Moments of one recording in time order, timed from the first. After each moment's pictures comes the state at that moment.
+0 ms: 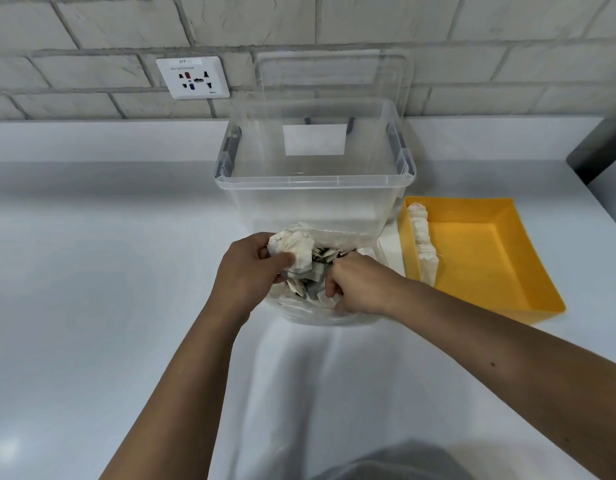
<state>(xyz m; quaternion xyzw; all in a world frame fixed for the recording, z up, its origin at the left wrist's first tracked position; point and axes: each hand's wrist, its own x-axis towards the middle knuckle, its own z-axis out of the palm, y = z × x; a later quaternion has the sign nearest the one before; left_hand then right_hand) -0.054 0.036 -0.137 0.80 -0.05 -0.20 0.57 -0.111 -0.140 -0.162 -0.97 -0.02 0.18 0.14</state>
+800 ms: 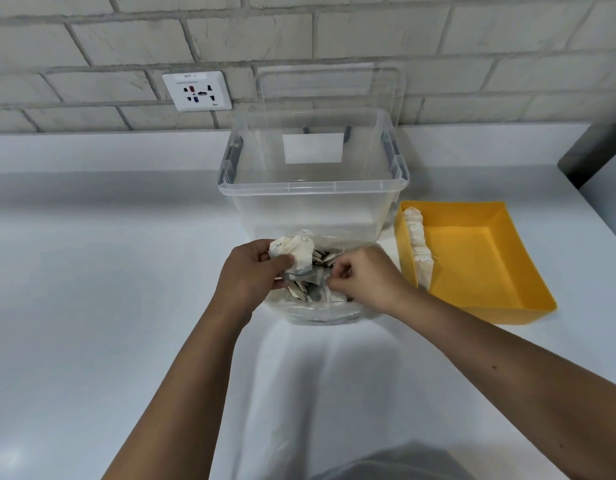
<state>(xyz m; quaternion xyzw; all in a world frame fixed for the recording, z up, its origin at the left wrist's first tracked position) -0.061 0.036 -0.131 0.77 -0.02 -0.22 0.60 -0.125 -0.149 -0.163 -0.94 0.09 0.00 0.33</state>
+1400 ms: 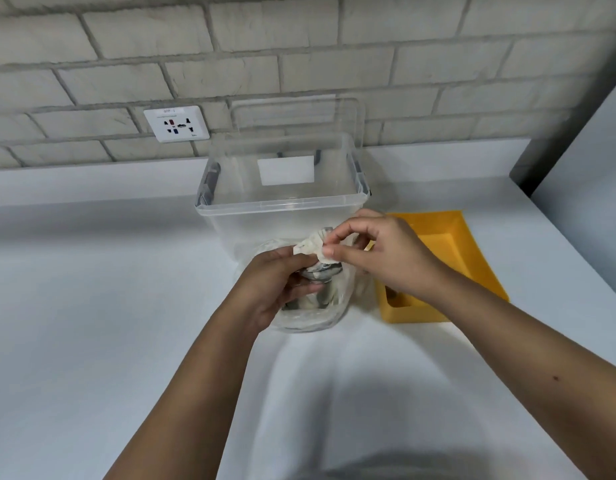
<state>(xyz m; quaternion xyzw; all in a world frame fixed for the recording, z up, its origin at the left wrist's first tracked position) -0.093 -0.012 -0.099 0.61 -0.03 -0.38 0.69 -0.169 -0.183 -0.083 -0.88 0.05 -0.14 0.46</state>
